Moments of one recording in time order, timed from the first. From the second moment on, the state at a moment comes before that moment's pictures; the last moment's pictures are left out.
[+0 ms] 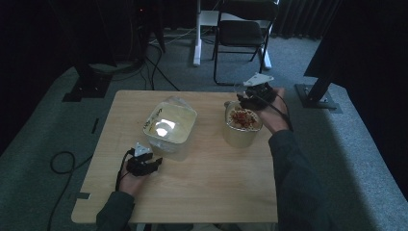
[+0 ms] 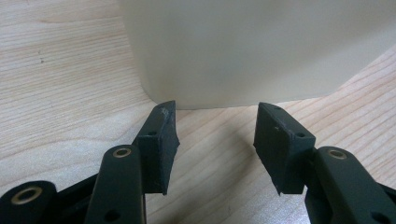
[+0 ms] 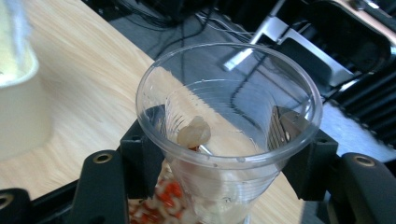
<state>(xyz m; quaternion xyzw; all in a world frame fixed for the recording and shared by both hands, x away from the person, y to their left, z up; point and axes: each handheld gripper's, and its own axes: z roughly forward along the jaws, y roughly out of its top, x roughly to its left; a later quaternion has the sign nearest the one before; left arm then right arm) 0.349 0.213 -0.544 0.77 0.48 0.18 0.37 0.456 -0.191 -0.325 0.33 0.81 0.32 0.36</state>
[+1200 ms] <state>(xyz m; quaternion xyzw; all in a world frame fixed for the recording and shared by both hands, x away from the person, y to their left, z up) 0.349 0.212 -0.544 0.77 0.48 0.18 0.37 0.450 -0.083 -0.327 0.27 0.84 0.42 0.22</state>
